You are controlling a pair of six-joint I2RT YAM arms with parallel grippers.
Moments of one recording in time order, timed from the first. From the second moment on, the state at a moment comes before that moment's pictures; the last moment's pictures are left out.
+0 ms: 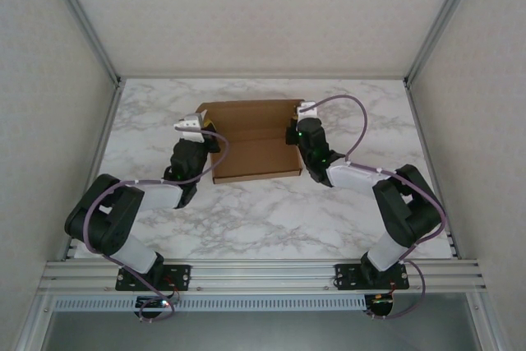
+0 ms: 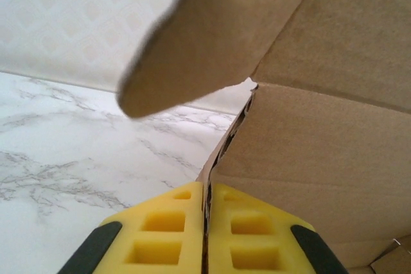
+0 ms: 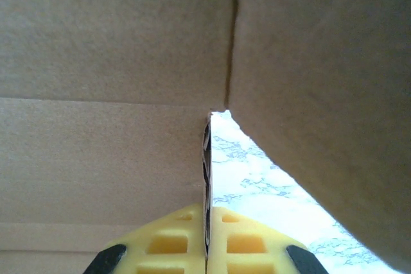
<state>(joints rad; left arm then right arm) -0.42 1.56 0.51 1.00 -0.30 -0.30 0.61 1.63 0.85 0.46 0.38 0.19</state>
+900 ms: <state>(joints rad) -0.56 1.61 0.37 1.17 -0.48 -0.36 0.63 1.61 0.68 0.69 0.38 0.24</state>
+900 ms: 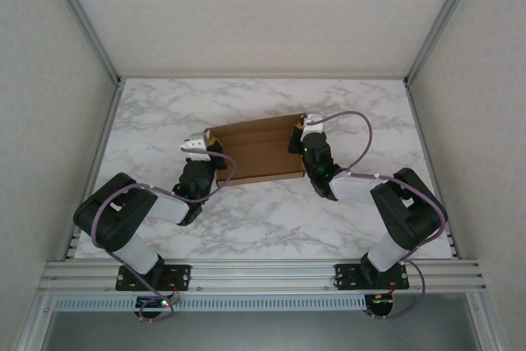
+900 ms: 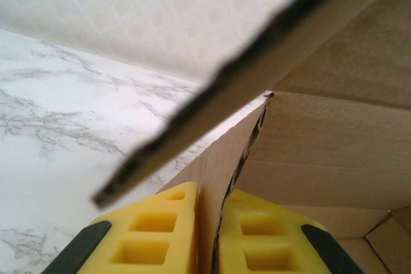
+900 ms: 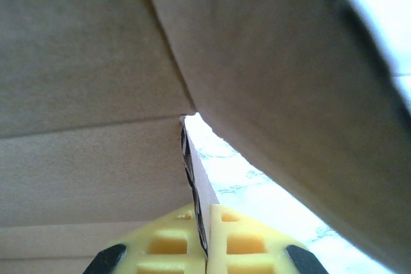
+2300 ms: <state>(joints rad) -0.59 1.72 0.35 1.20 -0.57 -0.24 0.65 0.99 0.34 0.41 0.17 0.36</state>
